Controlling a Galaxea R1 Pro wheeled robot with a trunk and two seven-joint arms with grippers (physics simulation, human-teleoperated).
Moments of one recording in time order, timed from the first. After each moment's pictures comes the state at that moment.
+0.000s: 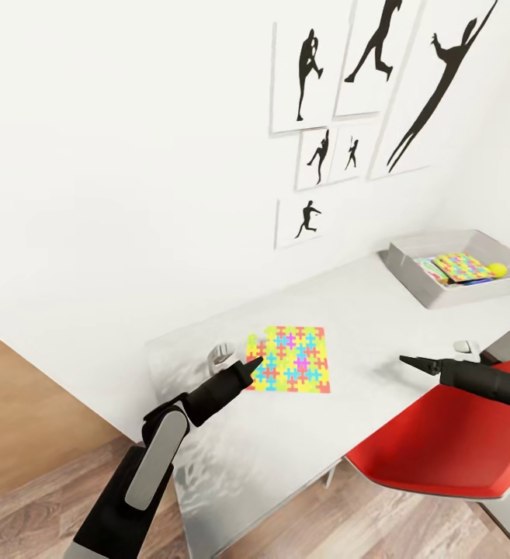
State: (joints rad) left arm -0.43 -0.11 -0.24 -1.39 0.90 0.52 -0.19; right arm -0.51 -0.63 -0.11 -1.21 -0.61 0.72 0.85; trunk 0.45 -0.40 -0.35
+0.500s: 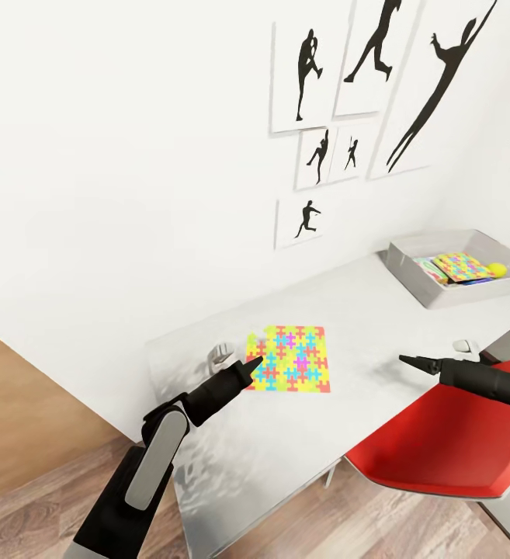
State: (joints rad) left arm -0.43 -0.11 -0.24 -1.39 0.90 0.52 -0.20; right arm -0.51 -0.63 -0.11 -1.21 -0.61 0.72 0.85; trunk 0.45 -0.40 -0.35
